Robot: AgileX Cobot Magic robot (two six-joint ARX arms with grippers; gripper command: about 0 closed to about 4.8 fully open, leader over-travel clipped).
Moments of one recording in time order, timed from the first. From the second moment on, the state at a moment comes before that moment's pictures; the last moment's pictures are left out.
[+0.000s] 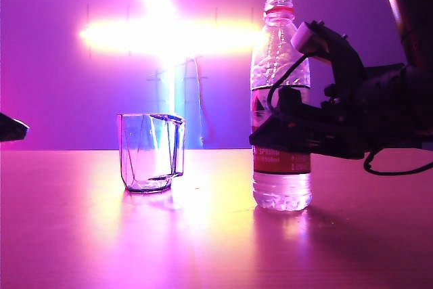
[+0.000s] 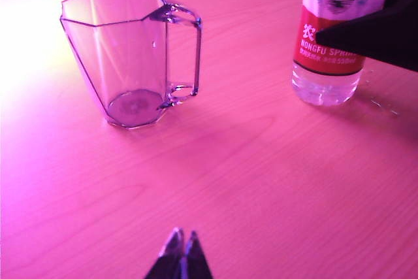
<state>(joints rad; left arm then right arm) -0.72 0.16 0.01 -0.09 -0.09 0.01 0.52 1.59 0.32 1.04 -0.15 0.05</state>
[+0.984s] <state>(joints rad) -0.60 0.06 0.00 -0.09 -0.09 0.01 0.52 1.70 0.96 0.27 0.06 -0.63</state>
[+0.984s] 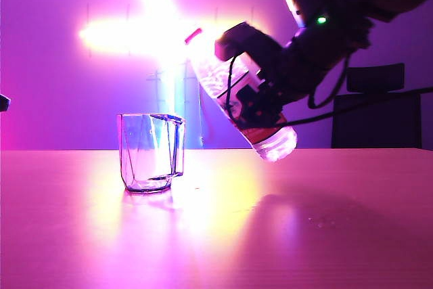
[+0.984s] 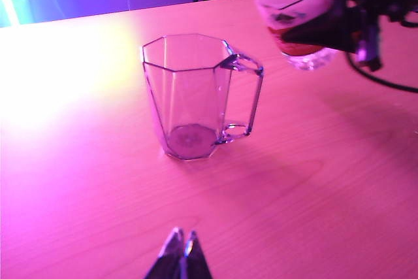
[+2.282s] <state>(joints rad) -0.60 0.01 0.01 -0.09 -0.09 0.01 0.57 1.80 1.07 0.38 0.42 -1.37</state>
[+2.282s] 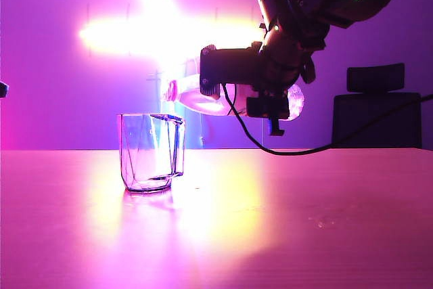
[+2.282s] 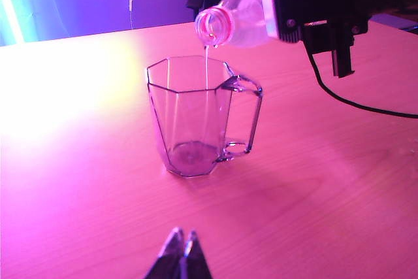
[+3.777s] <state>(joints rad) -0.59 0.01 0.01 -0.09 -0.09 0.01 0.57 1.80 1.07 0.42 0.49 -1.53</state>
